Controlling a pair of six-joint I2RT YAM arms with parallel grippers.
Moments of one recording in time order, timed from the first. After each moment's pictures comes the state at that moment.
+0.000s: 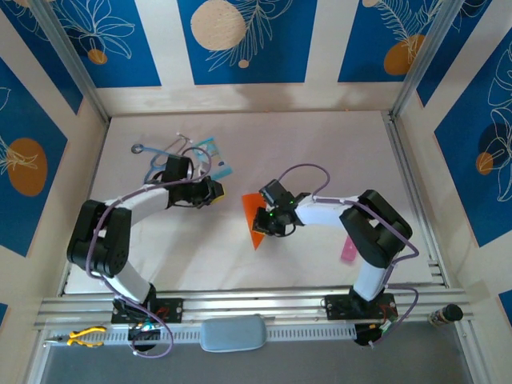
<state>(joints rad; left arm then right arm) -0.29 1.63 0.89 -0.14 0.70 -0.73 0.75 1.75 0.91 -0.25 -0.30 0.96</state>
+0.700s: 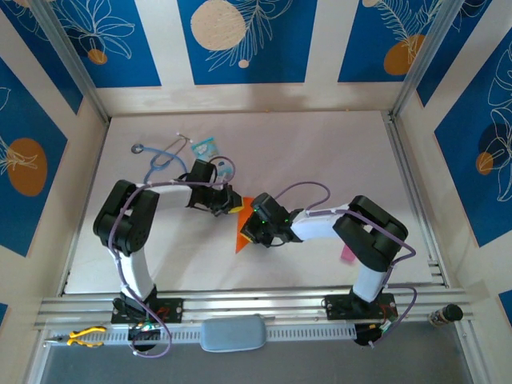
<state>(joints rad) -0.42 1.87 0.98 -0.11 0.76 -0.75 0.87 1.75 0.79 0.06 -0.23 1.43</state>
